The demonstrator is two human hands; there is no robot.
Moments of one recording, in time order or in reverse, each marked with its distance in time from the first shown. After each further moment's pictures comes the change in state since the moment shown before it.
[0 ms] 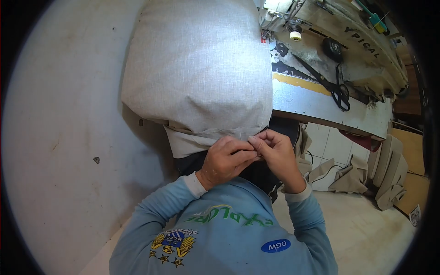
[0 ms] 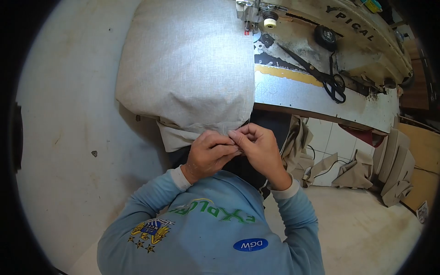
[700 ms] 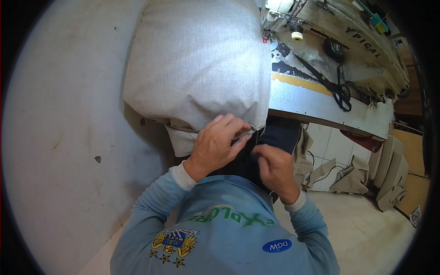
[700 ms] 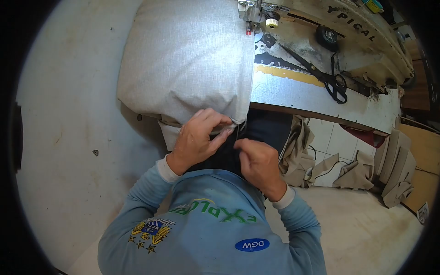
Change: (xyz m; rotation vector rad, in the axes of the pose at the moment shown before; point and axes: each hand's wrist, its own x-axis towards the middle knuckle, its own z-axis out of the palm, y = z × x) left_hand 0.049 -0.003 -0.037 0.096 -0.213 -0.281; right_hand -0.024 0.008 0.005 -0.681 0.092 -0.580
